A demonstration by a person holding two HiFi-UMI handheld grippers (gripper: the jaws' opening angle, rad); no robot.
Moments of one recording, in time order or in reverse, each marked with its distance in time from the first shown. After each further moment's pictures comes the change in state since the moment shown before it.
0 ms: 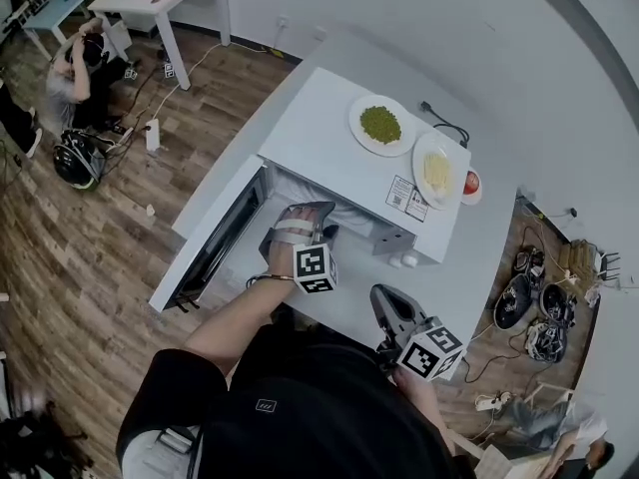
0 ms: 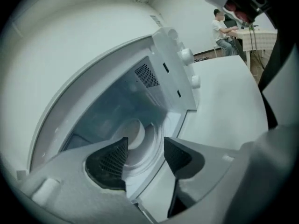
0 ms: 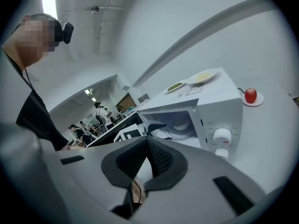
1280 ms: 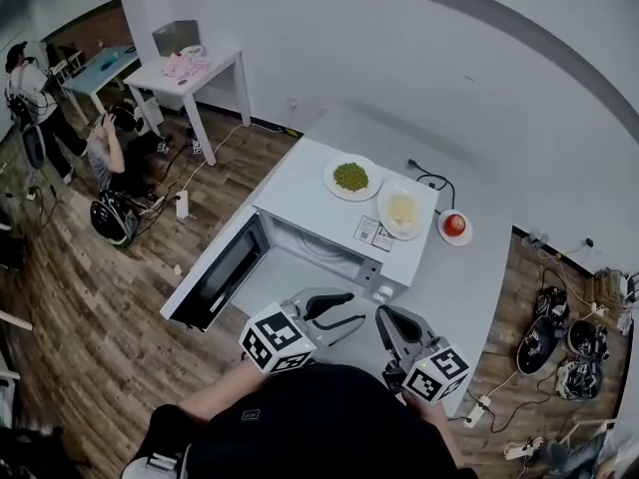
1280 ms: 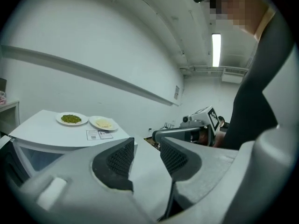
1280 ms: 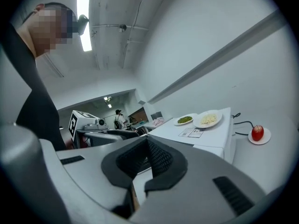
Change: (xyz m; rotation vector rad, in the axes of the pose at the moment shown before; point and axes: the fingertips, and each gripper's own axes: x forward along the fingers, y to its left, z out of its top) left arm -0.217 -0.007 0.194 -0.771 -0.575 -0.401; right arm -0.084 0.016 0.073 -0.215 -0.221 0.158
